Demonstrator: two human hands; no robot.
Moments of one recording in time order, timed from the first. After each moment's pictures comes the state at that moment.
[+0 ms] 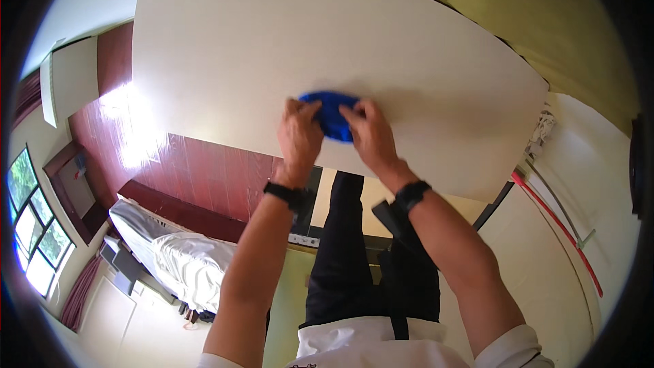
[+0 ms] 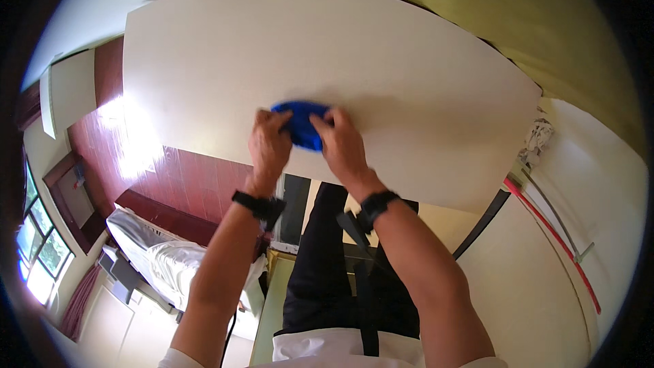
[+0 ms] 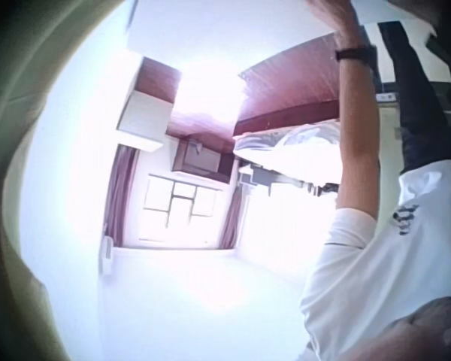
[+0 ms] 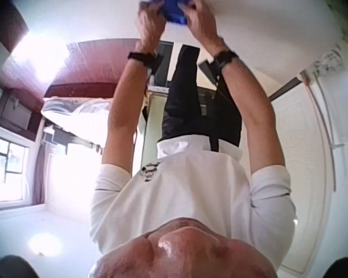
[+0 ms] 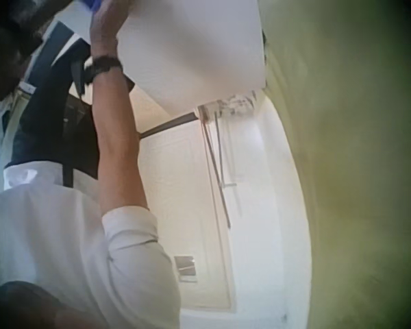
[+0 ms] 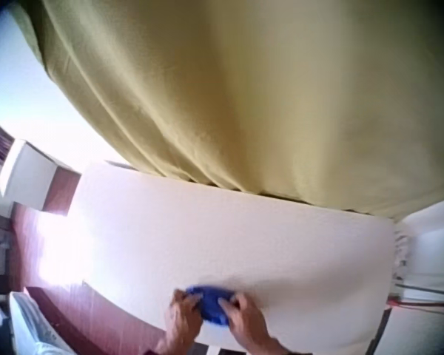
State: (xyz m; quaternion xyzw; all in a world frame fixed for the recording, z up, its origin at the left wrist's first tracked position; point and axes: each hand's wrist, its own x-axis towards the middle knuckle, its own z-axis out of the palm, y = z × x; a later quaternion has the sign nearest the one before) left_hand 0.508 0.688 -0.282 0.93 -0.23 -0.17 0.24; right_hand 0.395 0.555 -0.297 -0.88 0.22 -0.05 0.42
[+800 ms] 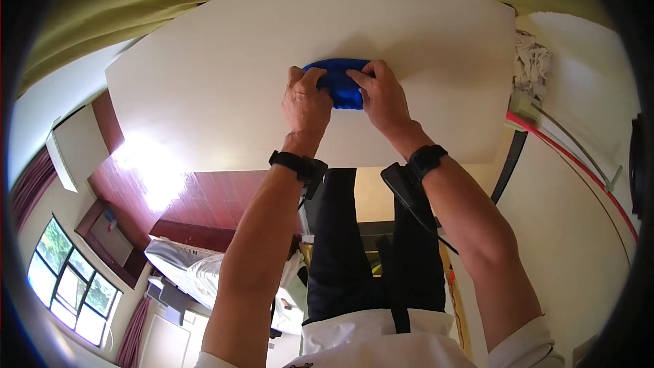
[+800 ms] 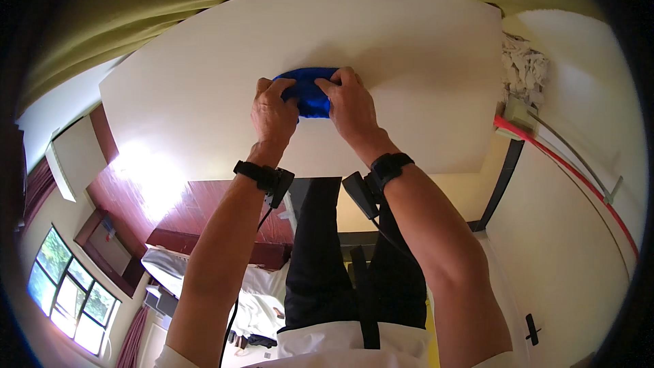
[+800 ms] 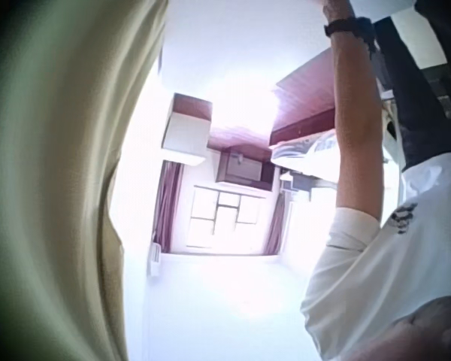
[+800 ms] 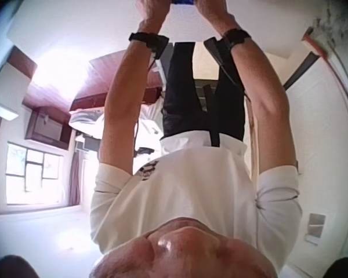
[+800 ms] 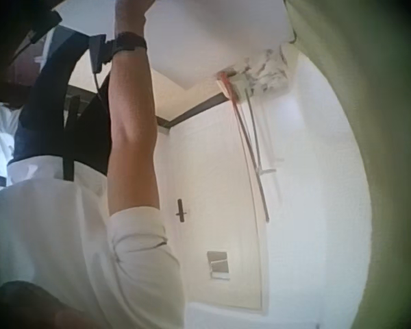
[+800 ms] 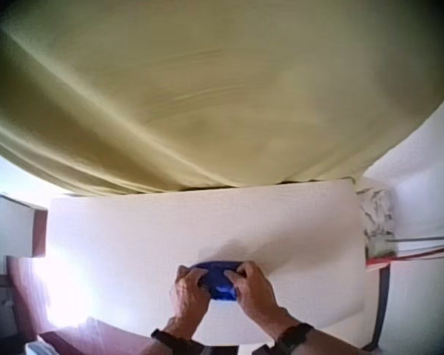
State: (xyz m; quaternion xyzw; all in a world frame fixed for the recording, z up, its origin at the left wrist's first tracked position) left_hand 0.470 0.554 -0.273 0.90 -0.30 -0.22 0.25; right_hand 0.339 0.451 -0.290 -0.87 0.34 -0.07 0.36
